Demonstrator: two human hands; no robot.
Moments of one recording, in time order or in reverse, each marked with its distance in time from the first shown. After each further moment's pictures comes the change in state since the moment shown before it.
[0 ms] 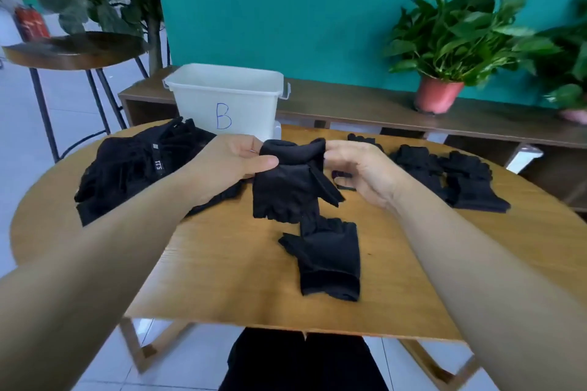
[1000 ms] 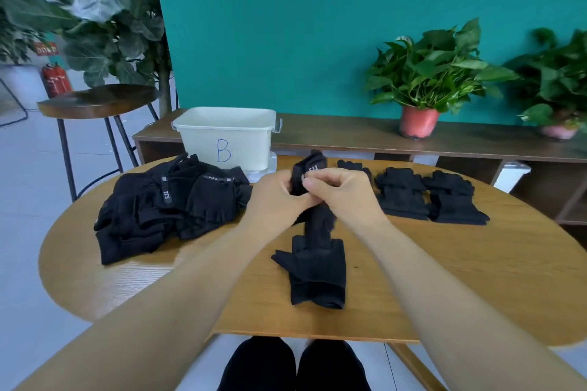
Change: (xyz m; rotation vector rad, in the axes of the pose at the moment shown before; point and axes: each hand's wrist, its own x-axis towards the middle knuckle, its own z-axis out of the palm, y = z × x) left_hand -0.031 0.048 0.095 0.149 0.232 0.162; right_hand -0.055 -0.007 0.018 -0.214 0.294 -0.242
